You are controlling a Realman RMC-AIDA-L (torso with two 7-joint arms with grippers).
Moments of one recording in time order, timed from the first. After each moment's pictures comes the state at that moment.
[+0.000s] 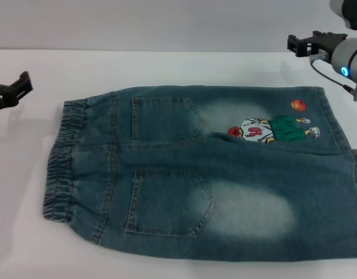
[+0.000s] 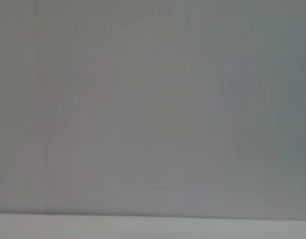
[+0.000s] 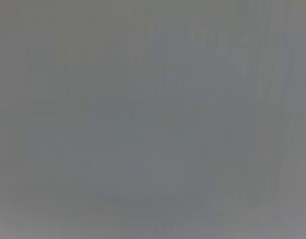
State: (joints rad) left arm -0.08 -1.77 -1.09 -1.29 1.41 0.23 1.01; right arm 1.01 1.90 -0.08 0.21 -1.27 -0.31 0.29
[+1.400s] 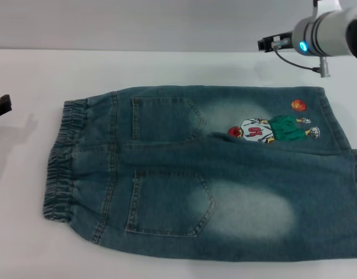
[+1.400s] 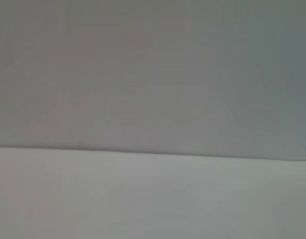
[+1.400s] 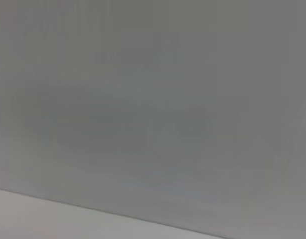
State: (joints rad) left arm -0.11 -2.06 -1.85 -1.16 2.01 -0.45 0.95; right arm 1.26 1.98 -0.03 0.09 -1.26 0.17 0.28
